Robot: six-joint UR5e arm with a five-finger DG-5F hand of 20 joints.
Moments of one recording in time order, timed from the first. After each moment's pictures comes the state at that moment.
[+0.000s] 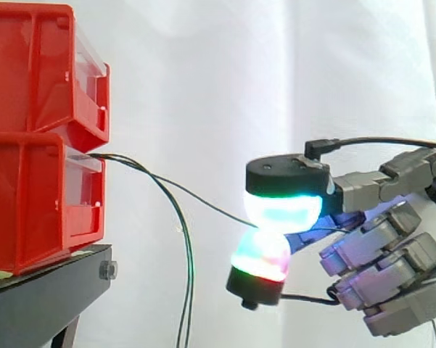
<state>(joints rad) 0.25 -2.30 -1.08 -3.23 -1.02 0.12</state>
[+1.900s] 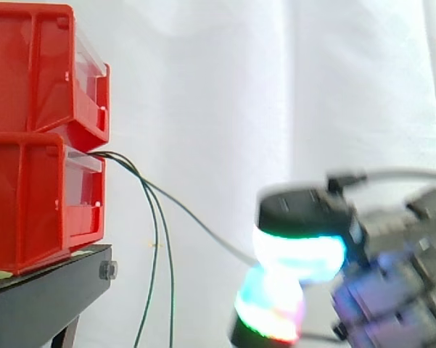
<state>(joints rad) 0.28 -2.31 -1.17 -3.08 -1.02 0.07</state>
